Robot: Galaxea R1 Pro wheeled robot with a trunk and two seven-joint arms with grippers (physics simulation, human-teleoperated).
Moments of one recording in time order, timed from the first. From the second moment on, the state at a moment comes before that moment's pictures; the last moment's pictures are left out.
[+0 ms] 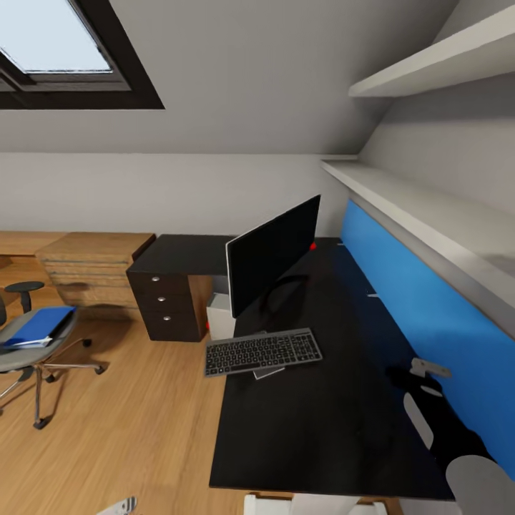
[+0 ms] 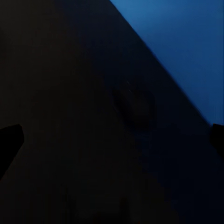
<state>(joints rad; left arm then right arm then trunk) -0.13 0.15 -0.13 -0.60 0.54 -0.04 0.13 -0.61 -0.21 -0.11 -0.70 -0.23 0.18 -0.25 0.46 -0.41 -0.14</state>
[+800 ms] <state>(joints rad) -0.13 0.16 -0.12 -0.67 0.57 -0.04 0.13 -0.61 -0.24 -0.11 -0.57 -0.23 0.09 -0.24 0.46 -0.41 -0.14</state>
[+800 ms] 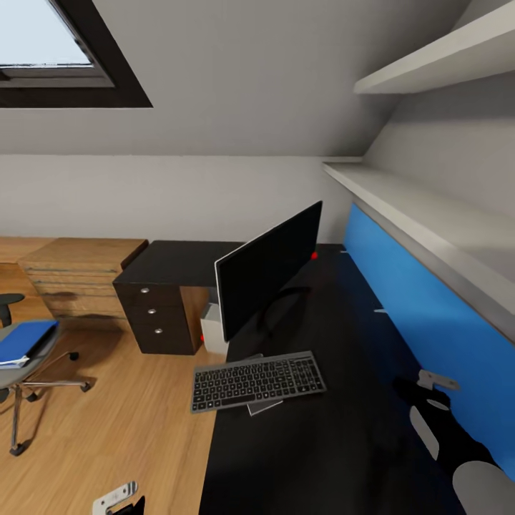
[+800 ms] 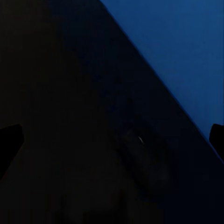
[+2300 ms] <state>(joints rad) -0.13 0.15 -0.13 -0.77 0.57 -0.03 0.12 -0.67 -0.36 -0.11 -0.40 -0.24 0.13 -0.06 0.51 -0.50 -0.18</state>
